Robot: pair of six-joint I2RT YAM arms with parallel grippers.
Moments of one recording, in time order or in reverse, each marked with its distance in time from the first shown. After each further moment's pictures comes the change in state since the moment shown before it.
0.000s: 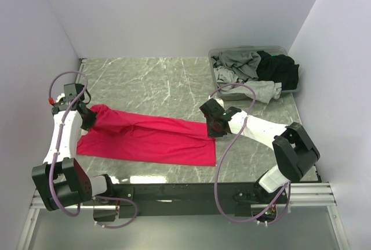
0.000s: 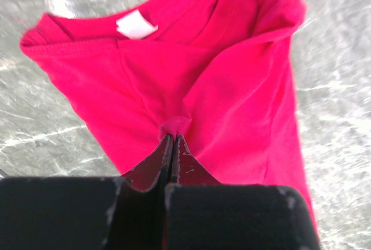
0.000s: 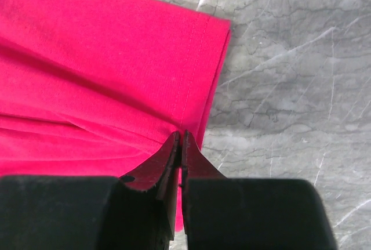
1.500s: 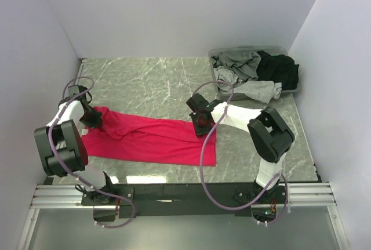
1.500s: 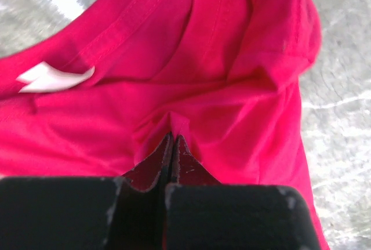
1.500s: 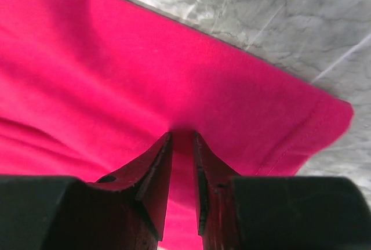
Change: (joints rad) left arm 0.060 0.316 -0.016 0.229 0.203 0.123; right arm 0.023 0.272 0.214 0.009 -0.165 -0.117
